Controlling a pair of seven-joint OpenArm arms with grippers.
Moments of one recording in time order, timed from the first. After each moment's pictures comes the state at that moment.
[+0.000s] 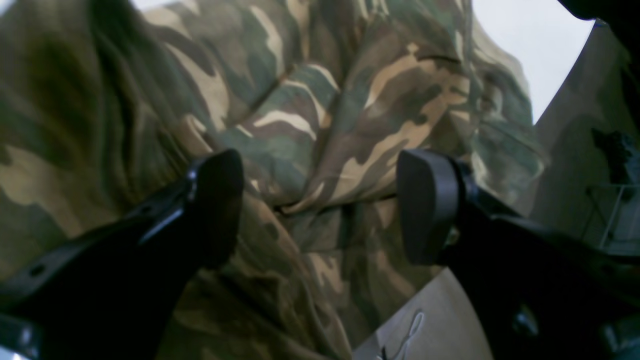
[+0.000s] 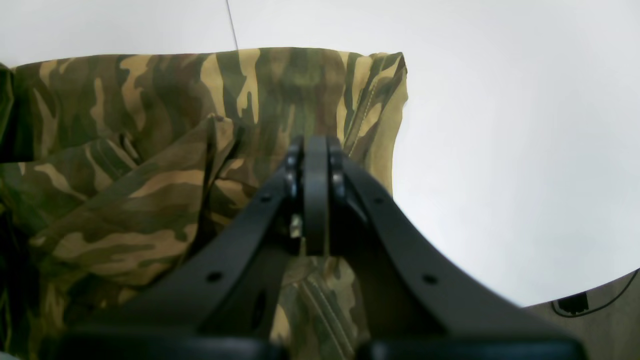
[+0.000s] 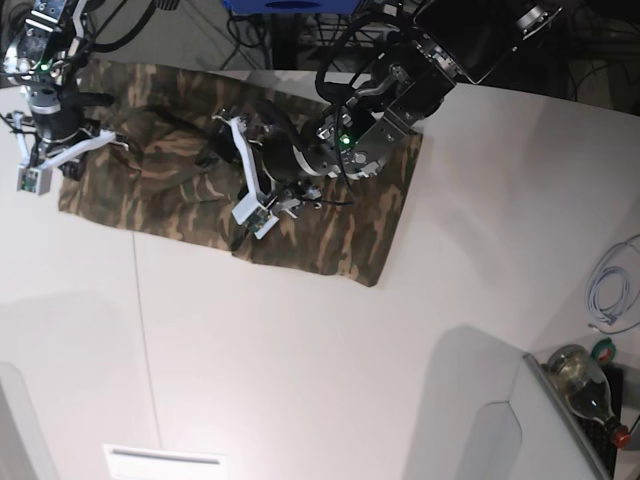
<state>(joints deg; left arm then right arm) -2.7 -10.6 44.7 83.8 -29.5 -7.5 30.8 -23.8 -5.4 28.7 101.1 5.1 14.8 -31.3</state>
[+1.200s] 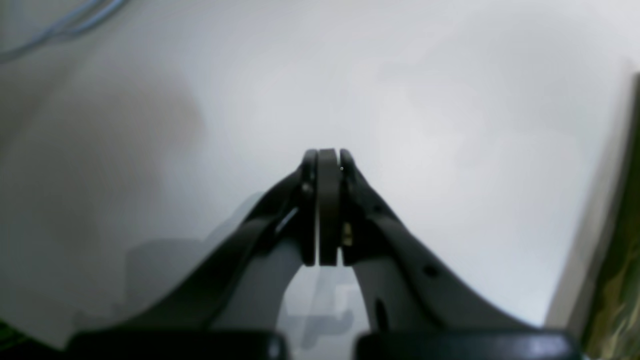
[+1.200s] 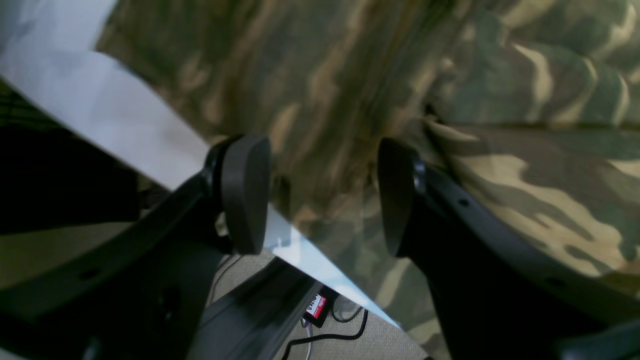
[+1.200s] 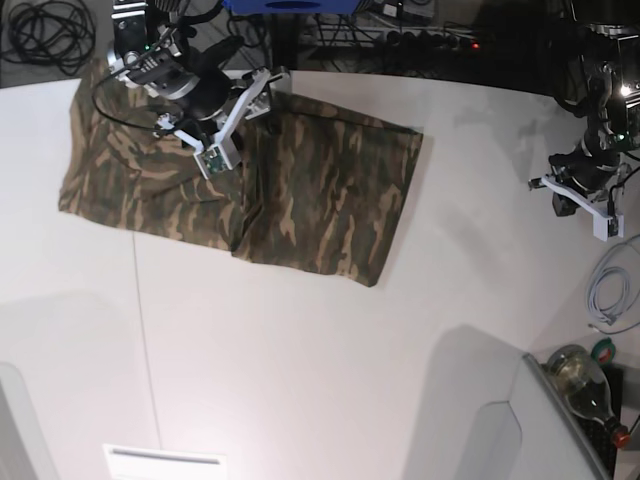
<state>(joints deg) 16.6 -27.3 -18.1 82.7 -29.5 -8.7 30.1 -28.3 -4.8 -2.7 100.1 4.1 25.4 -36.9</state>
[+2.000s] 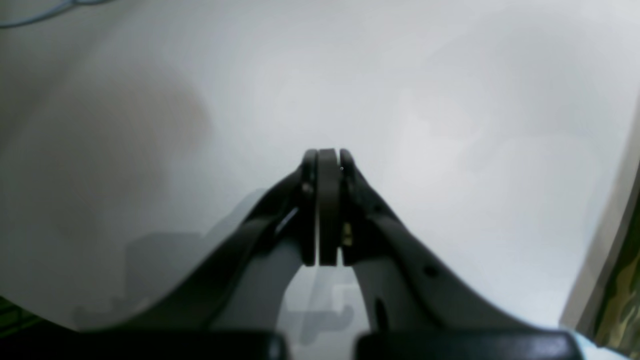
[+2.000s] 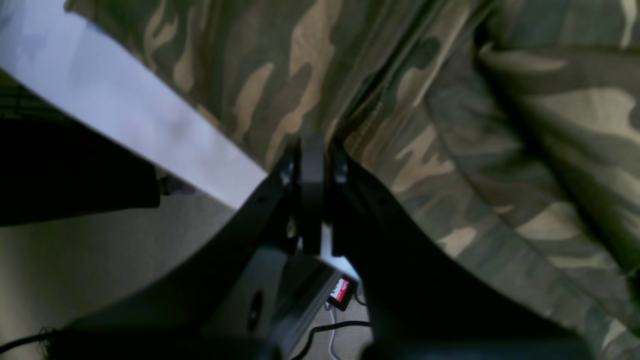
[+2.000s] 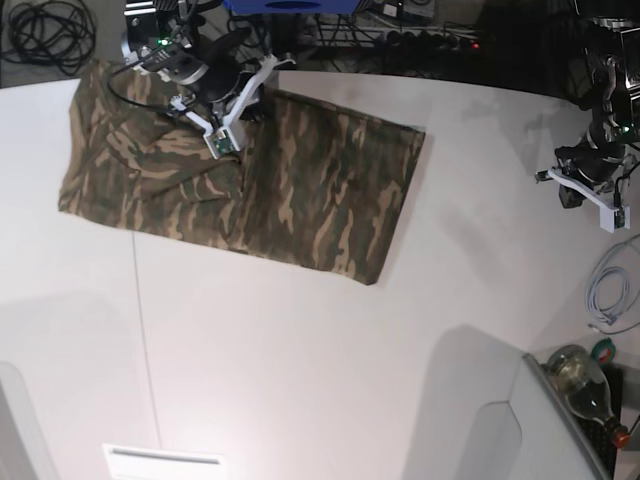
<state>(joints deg) 17.9 -27.3 -20.0 82.6 -29.5 -8.8 30.1 -28.6 -5.1 -2.6 93.0 4.8 25.3 -33.5</state>
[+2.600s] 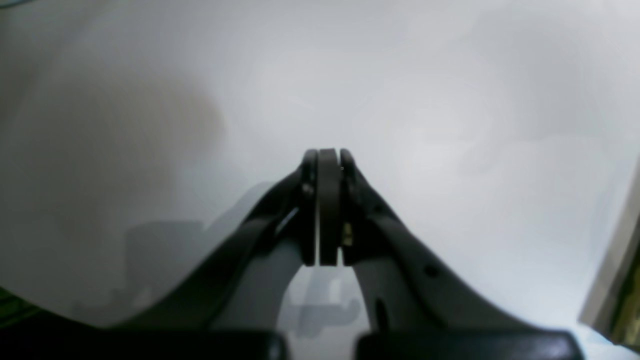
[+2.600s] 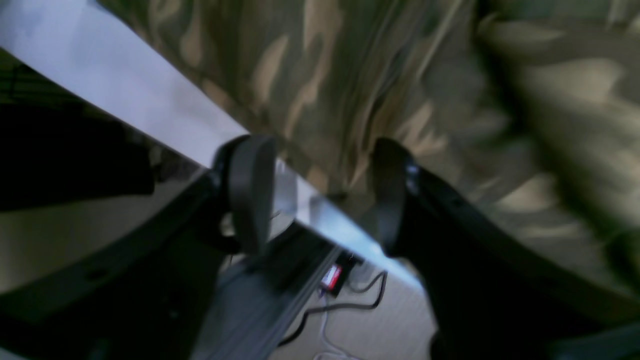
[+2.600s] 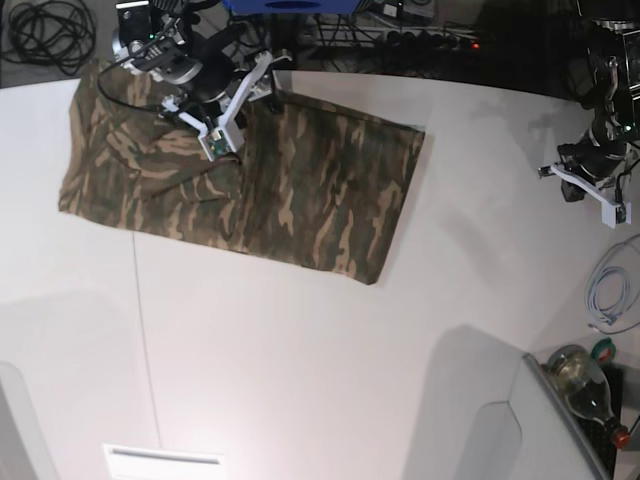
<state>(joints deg) 17.6 -28.6 -19.8 79.8 -29.6 -8.8 30.0 -29.7 -5.0 -2.5 100.3 4.5 25.3 -37.9</state>
